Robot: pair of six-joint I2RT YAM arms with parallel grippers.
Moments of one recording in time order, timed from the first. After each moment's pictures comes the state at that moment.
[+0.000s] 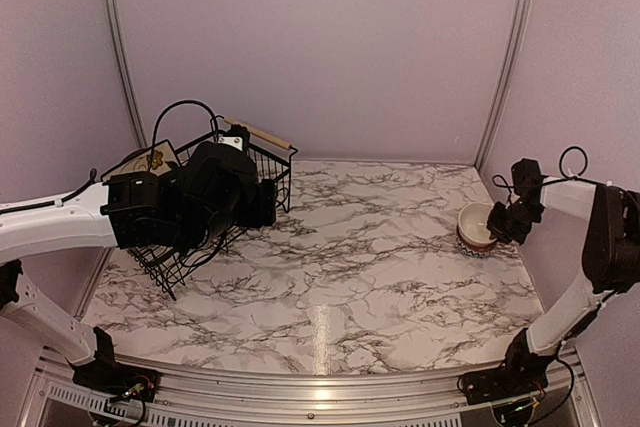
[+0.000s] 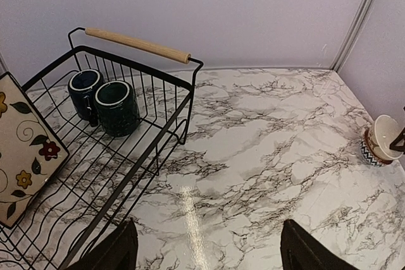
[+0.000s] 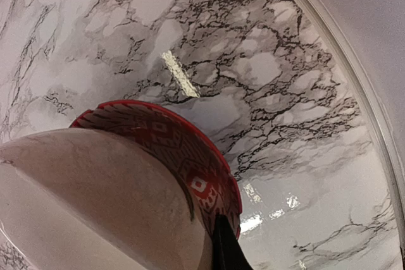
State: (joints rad) left arm -1.14 1.39 1.26 -0.51 -0.77 -0.59; right arm -0.17 1.56 1.03 -0.63 -0.06 0.47
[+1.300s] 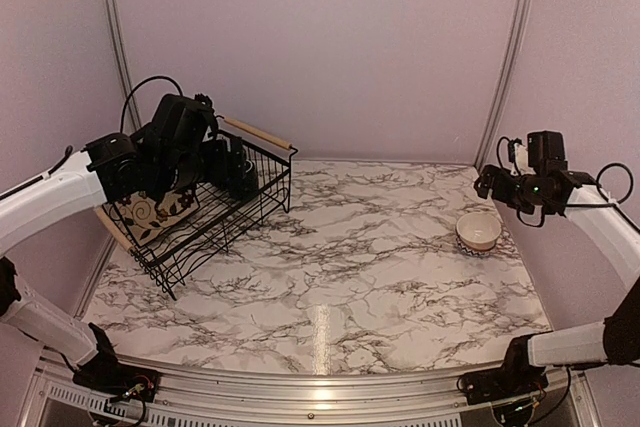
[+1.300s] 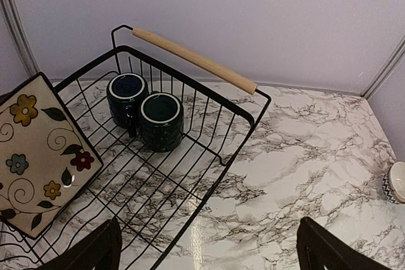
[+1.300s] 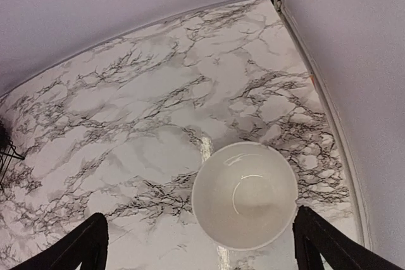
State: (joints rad) left arm -0.85 1.36 1.33 -0.56 -0.58 -0.54; right arm -0.06 1.16 1.01 -0.55 -0.06 0.26
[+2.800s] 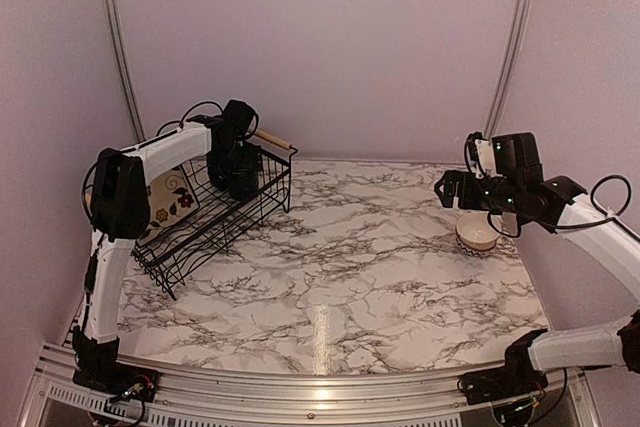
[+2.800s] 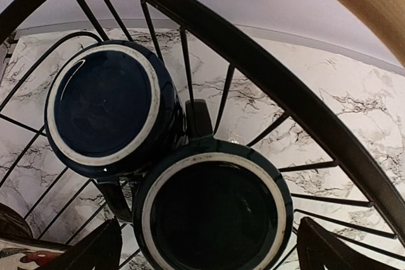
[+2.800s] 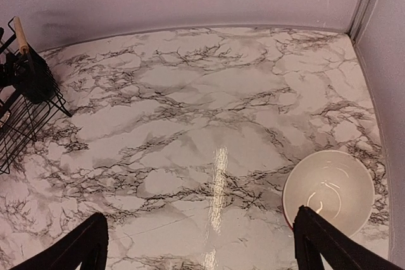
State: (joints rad) left arm -0.43 2.34 2.15 -0.77 -0.32 -0.45; right arm 0.38 1.09 0.98 -0.49 0.10 0.28
